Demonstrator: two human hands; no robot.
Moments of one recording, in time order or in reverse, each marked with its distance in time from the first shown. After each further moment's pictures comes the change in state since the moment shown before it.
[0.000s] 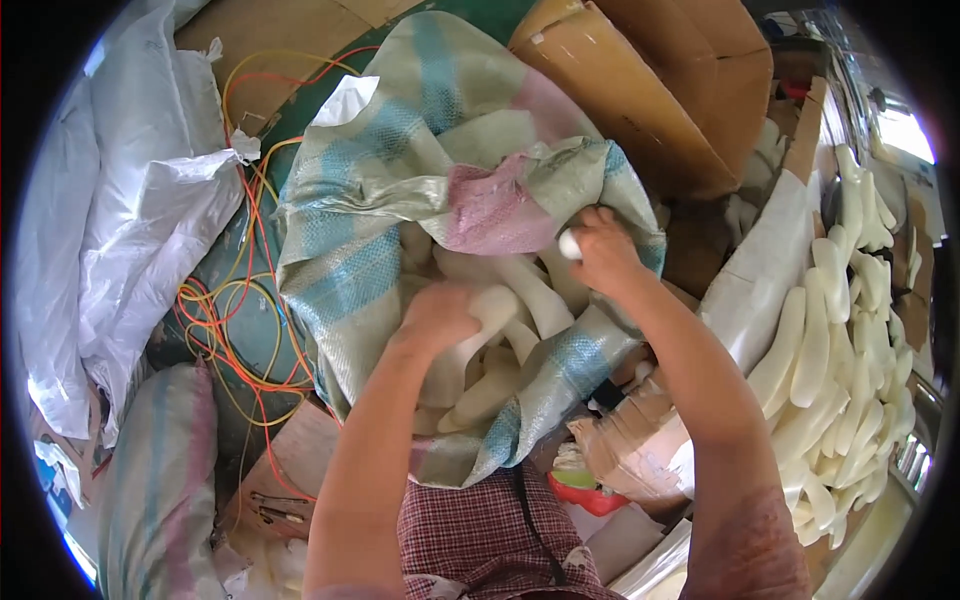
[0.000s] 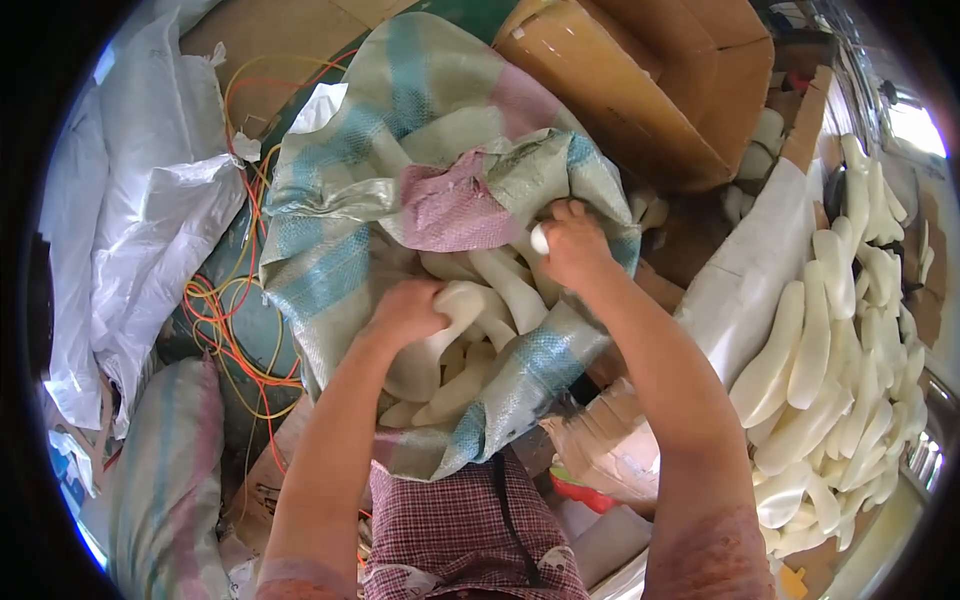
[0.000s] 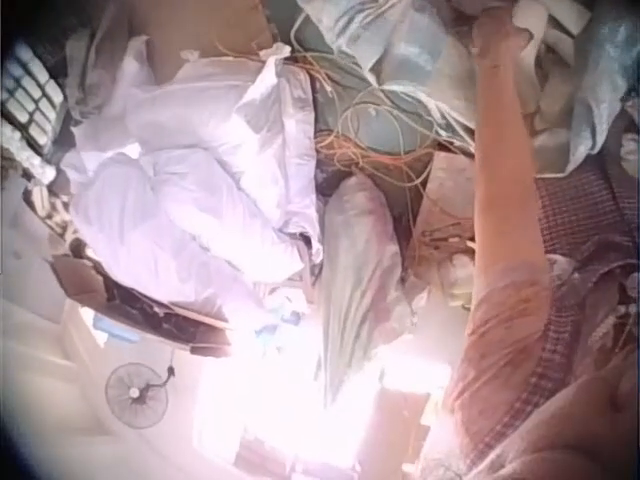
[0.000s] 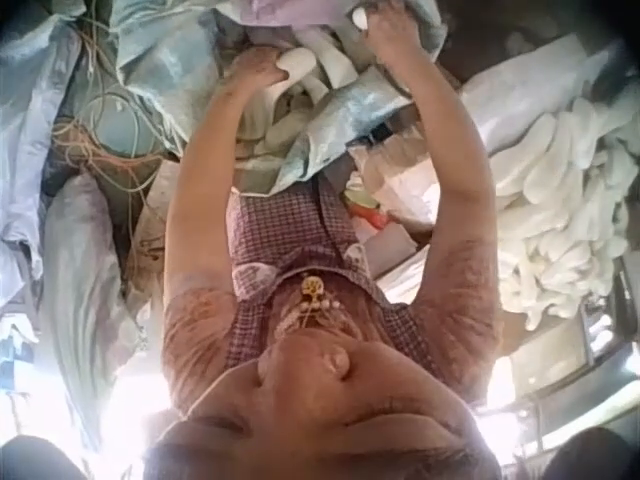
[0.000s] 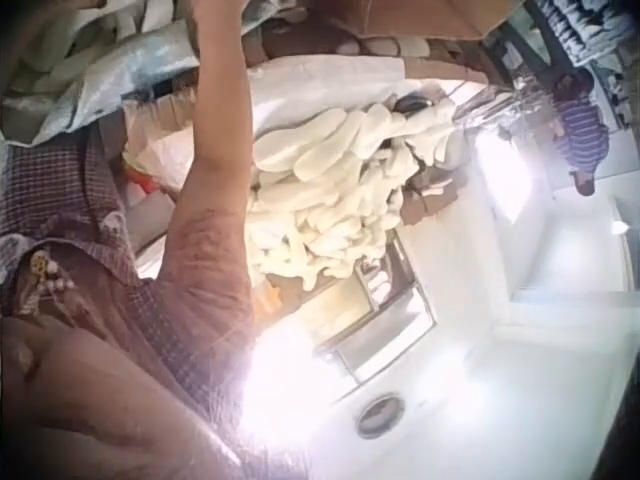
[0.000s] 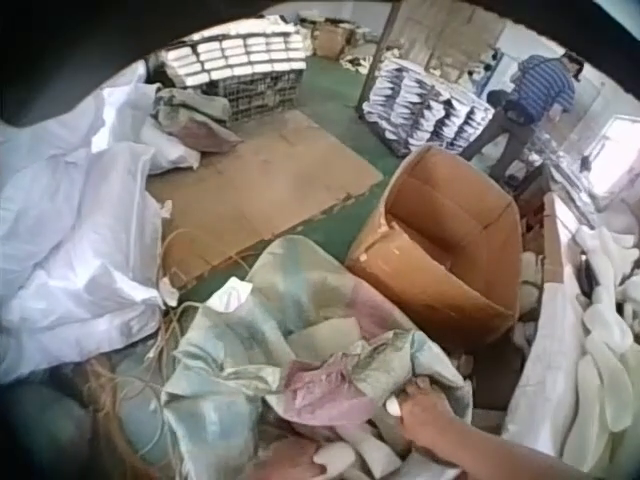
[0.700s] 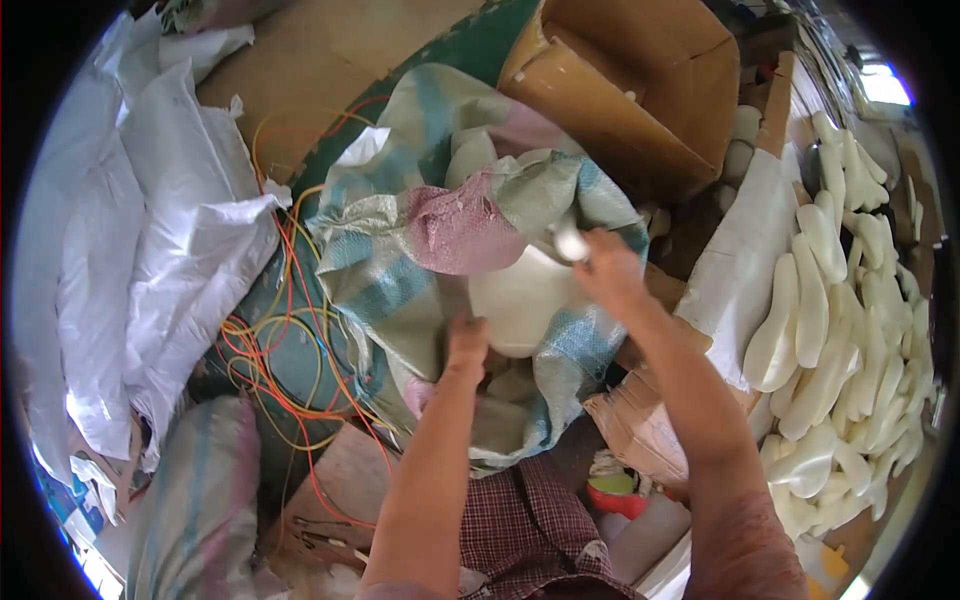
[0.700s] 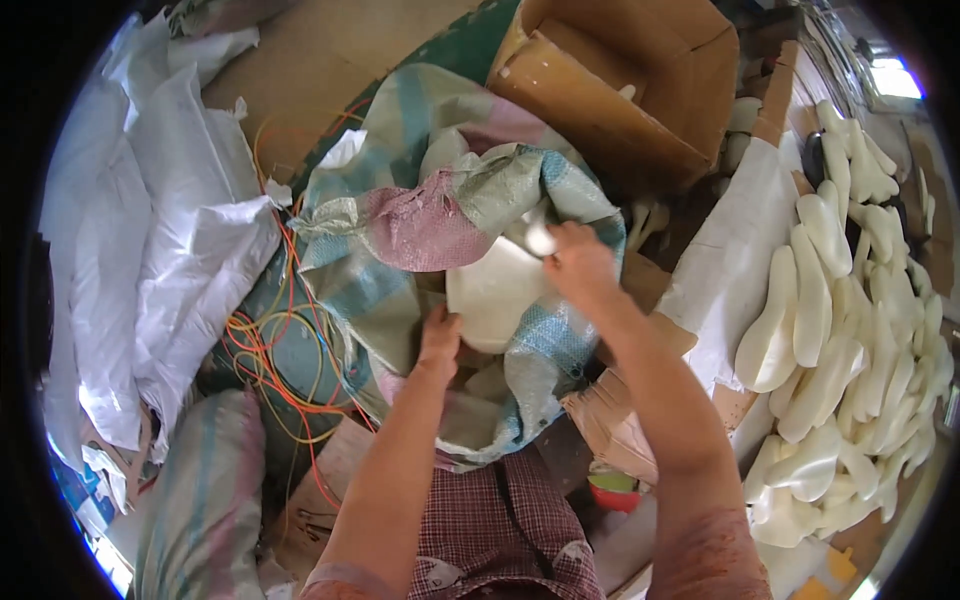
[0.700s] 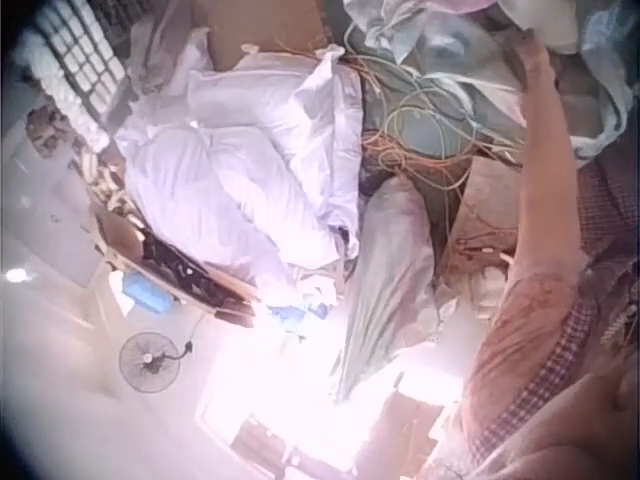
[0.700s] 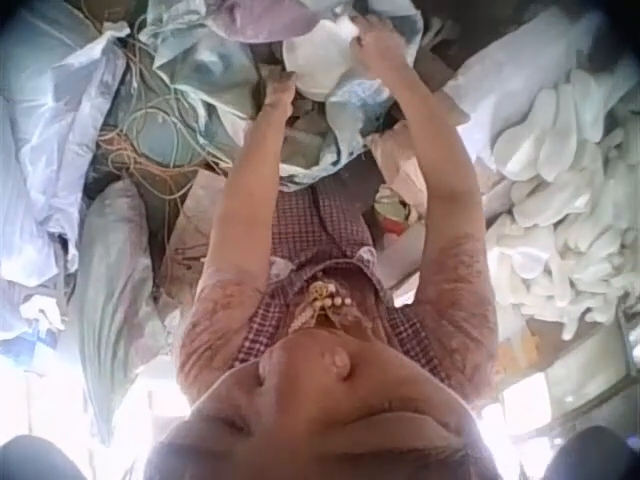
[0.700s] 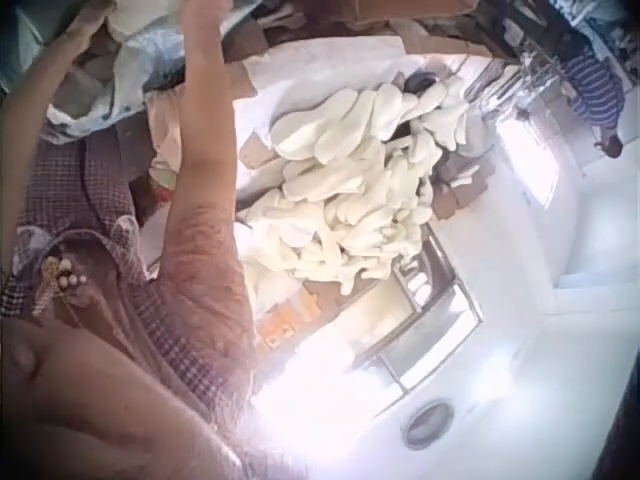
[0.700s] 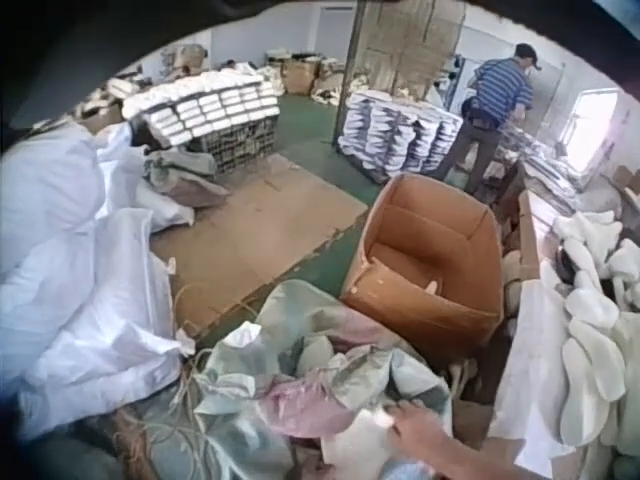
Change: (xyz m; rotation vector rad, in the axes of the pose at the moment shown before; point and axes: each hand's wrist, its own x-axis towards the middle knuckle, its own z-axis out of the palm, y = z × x) left_hand -0.030 -0.023 0.070 -1.186 0.302 -0.315; right_hand -0.028 -0.054 -0.056 0.301 0.283 0.230
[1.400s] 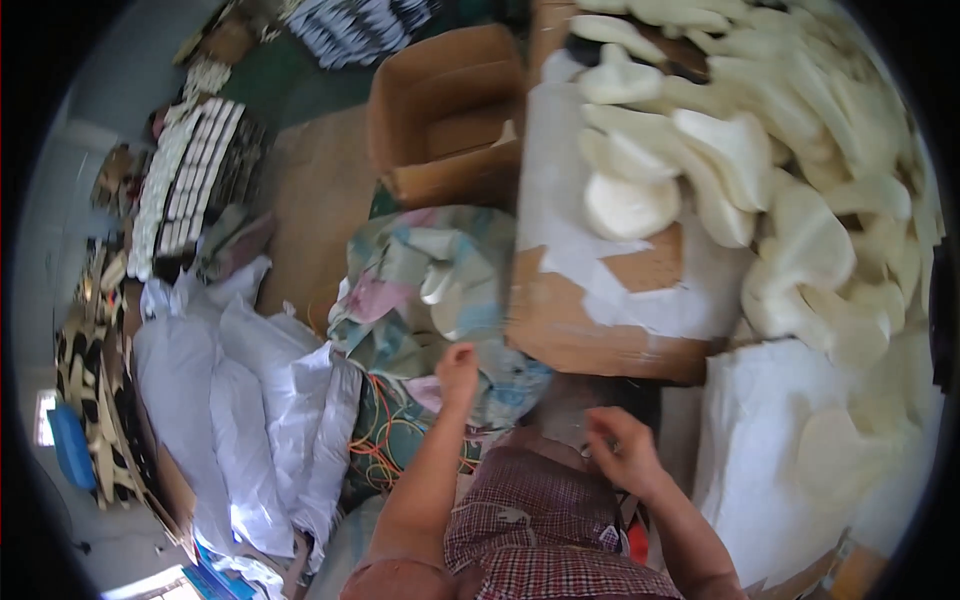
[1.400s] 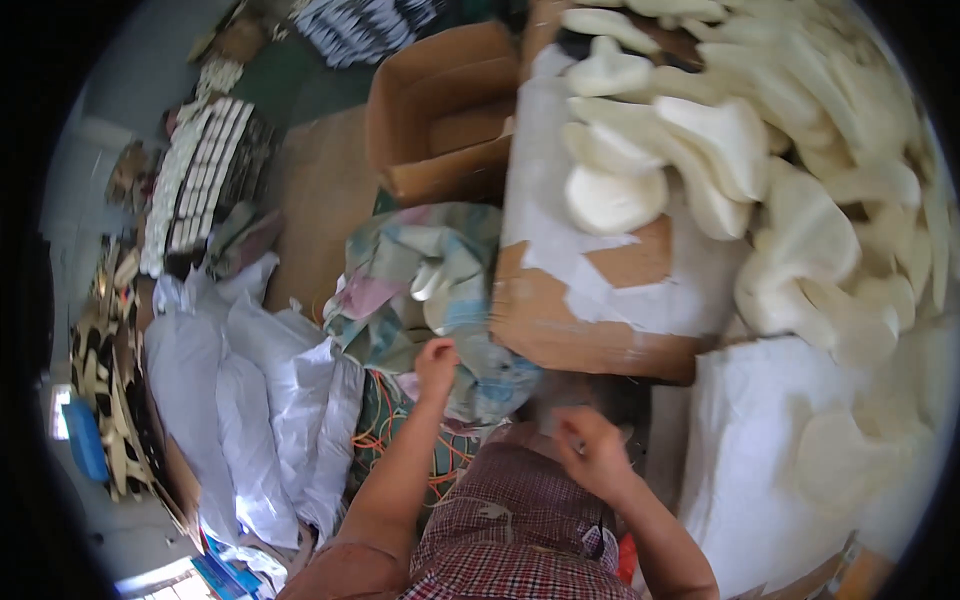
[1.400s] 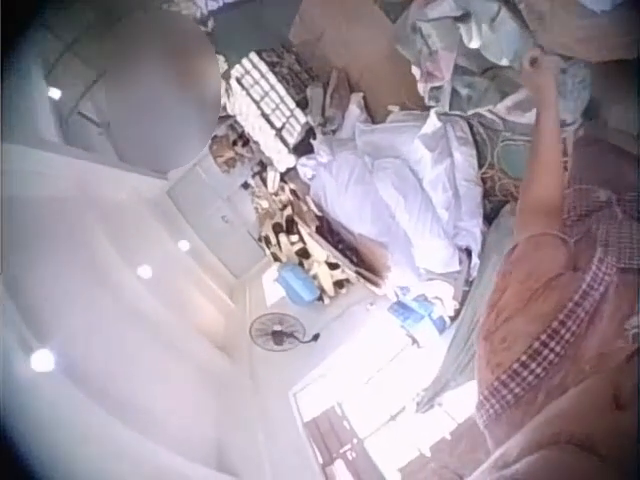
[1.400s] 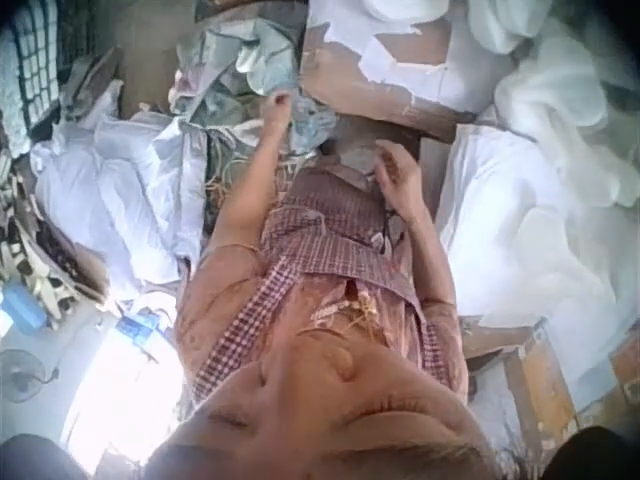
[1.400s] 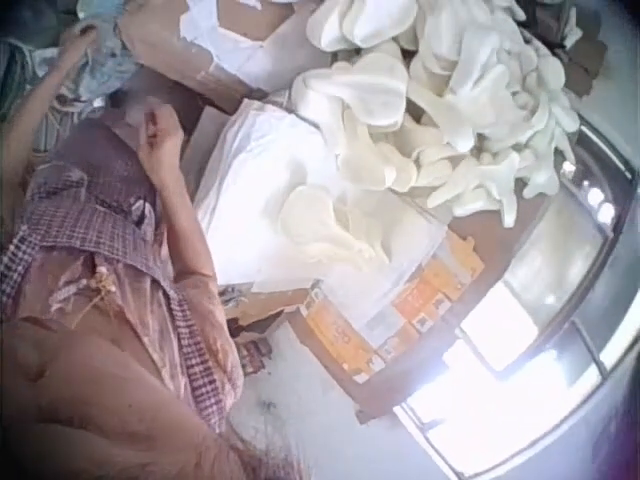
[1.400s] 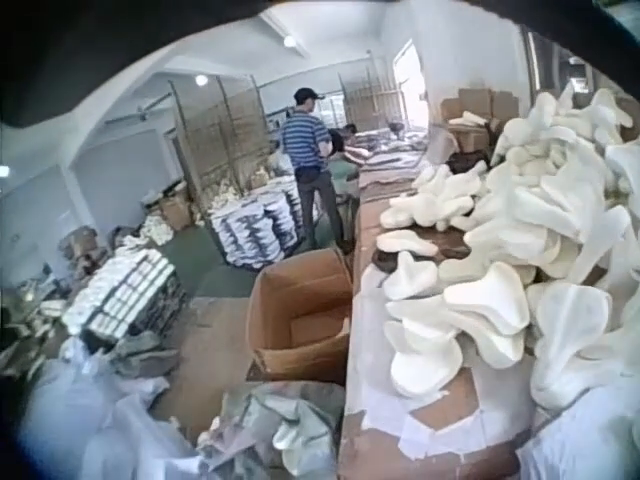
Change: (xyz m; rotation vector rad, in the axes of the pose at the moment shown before) left_hand -0.195 0.034 0.061 0.834 0.033 0.778; right_hand -0.419 -0.113 -0.199 0.950 0.441 0.493
